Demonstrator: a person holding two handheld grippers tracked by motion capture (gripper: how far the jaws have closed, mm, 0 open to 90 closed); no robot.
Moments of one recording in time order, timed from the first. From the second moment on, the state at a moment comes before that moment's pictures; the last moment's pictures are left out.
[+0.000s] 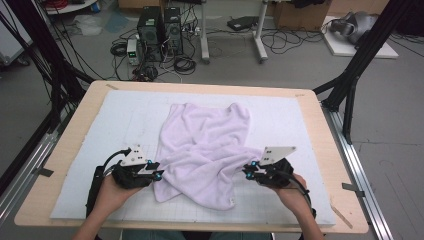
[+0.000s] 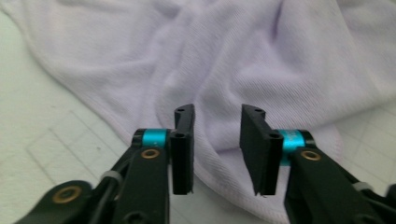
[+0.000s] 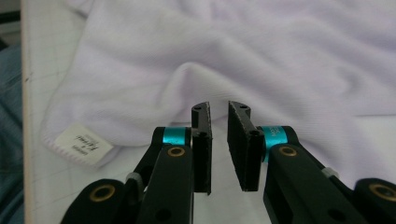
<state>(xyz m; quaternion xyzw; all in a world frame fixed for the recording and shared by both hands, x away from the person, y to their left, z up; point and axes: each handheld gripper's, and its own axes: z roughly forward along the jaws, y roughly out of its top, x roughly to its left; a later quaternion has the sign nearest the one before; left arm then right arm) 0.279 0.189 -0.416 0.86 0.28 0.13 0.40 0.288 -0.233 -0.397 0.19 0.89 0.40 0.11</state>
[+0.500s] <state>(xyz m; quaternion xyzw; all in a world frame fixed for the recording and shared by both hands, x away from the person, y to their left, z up) 0.277 0.183 -0.442 0.87 0.27 0.11 0.39 0.289 -0.185 -0.441 0.16 0.91 0.38 0.04</state>
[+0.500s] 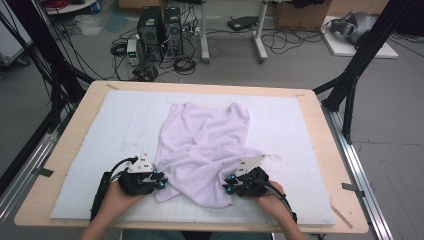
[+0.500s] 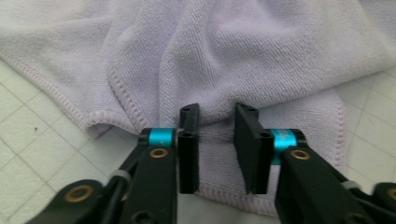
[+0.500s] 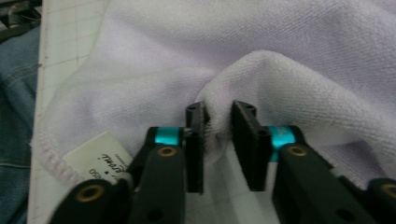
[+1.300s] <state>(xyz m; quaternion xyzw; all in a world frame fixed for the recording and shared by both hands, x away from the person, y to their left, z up) 0.257 0.198 -0.403 0.86 0.27 0.12 0.41 0.259 -0.233 -0.378 0.16 0.90 0.40 0.10</state>
